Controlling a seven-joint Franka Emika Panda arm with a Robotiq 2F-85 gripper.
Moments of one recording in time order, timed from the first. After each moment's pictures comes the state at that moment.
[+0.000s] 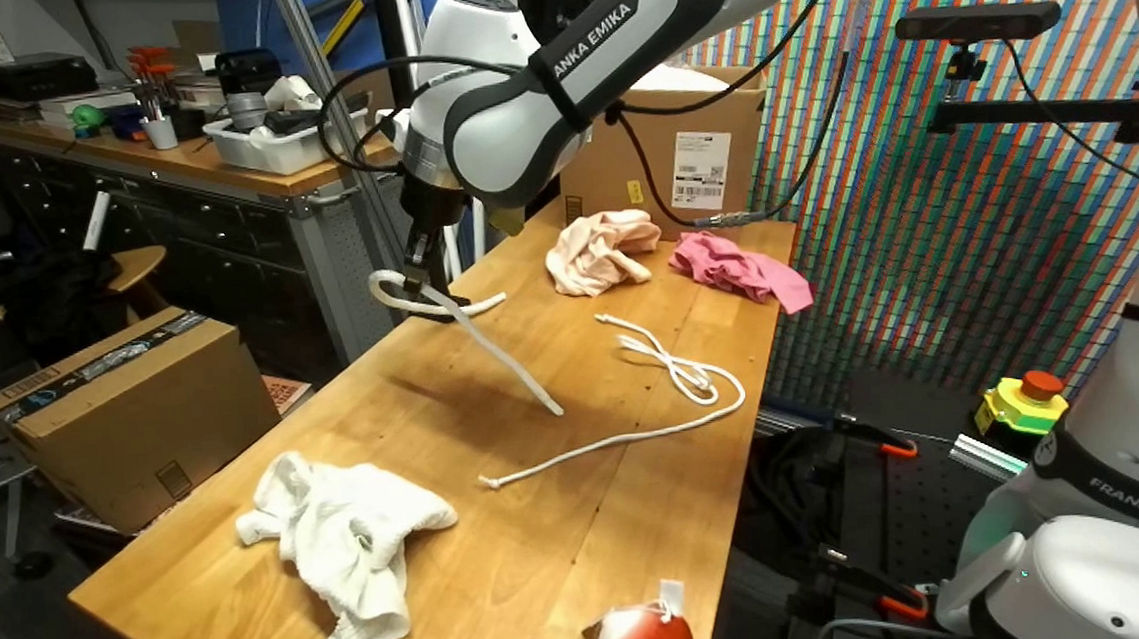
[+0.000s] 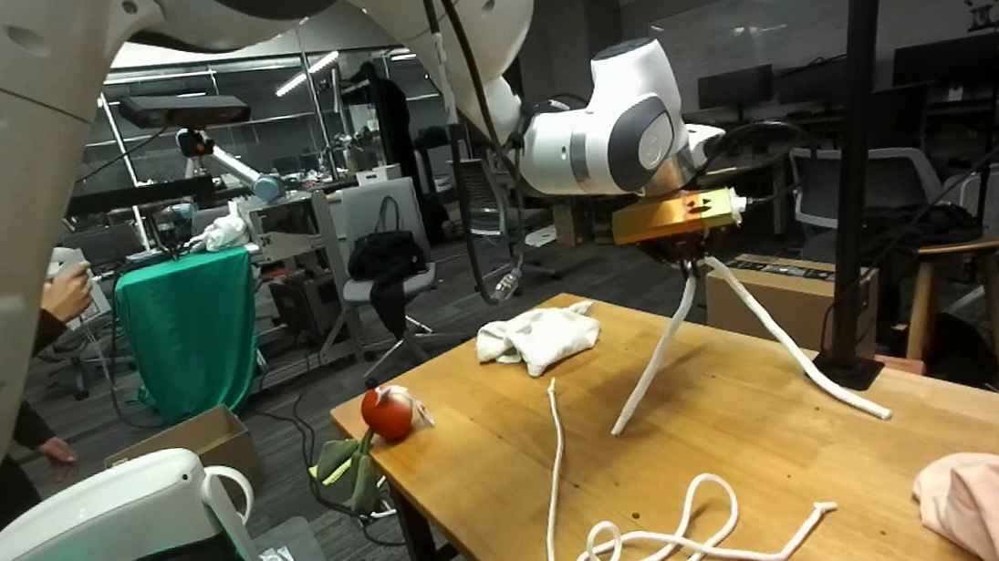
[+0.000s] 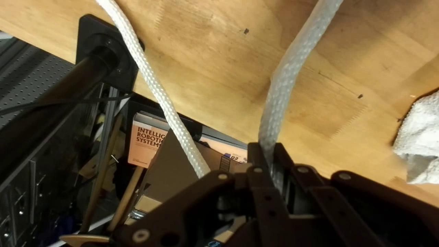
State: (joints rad) arm 0.00 0.54 0.14 -1.71 -0.11 2.68 -0.38
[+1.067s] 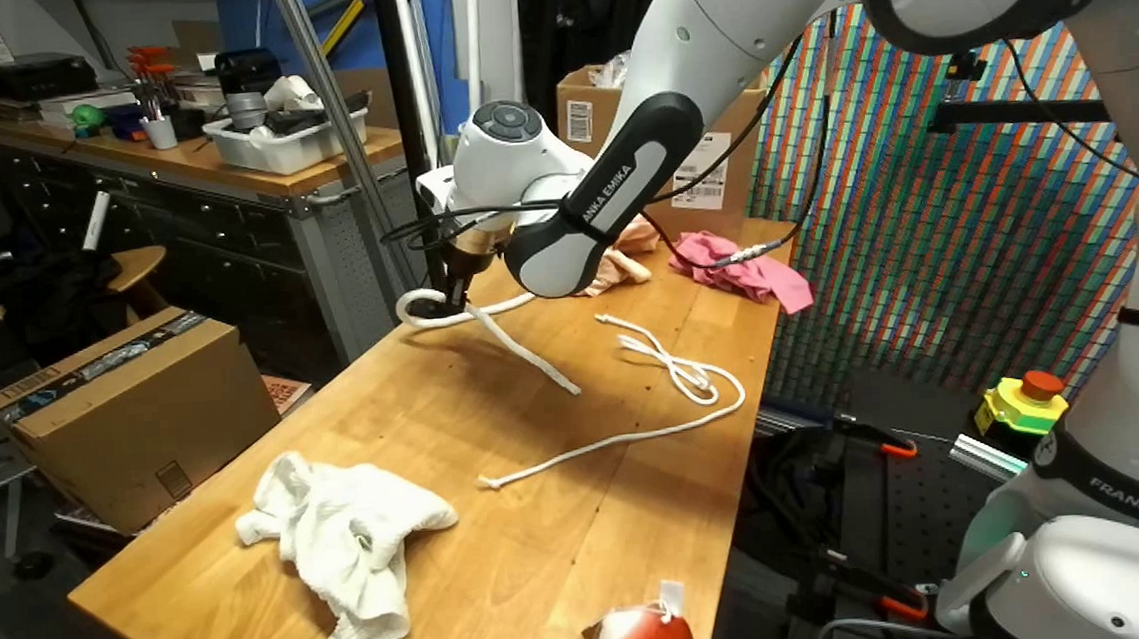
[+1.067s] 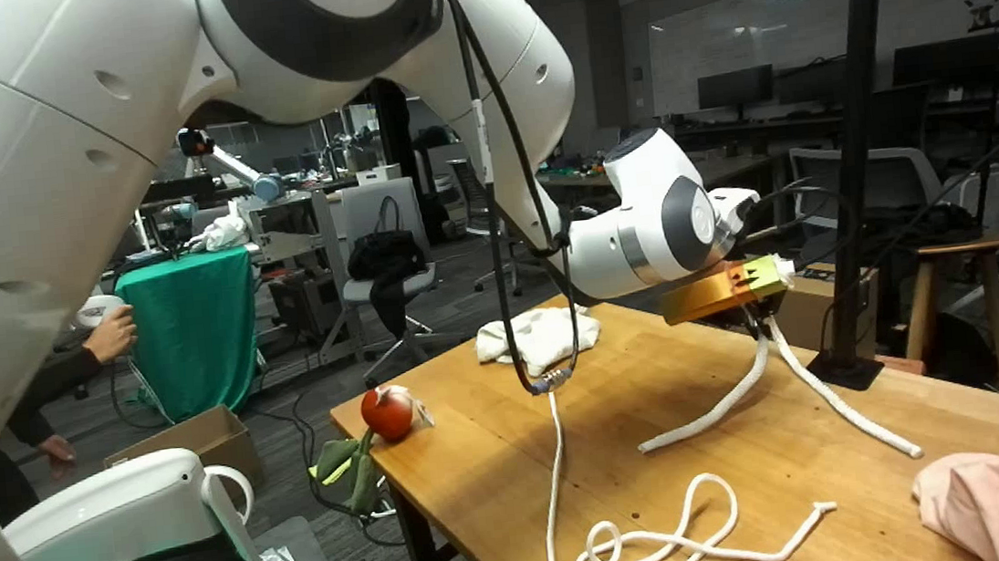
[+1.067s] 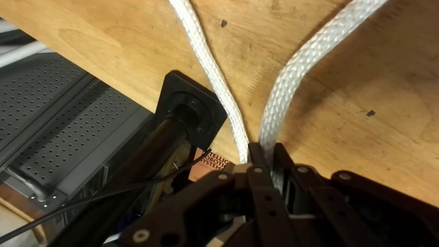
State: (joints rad) arm 0.17 0.71 -0.19 -1.70 -0.41 2.95 -0.12
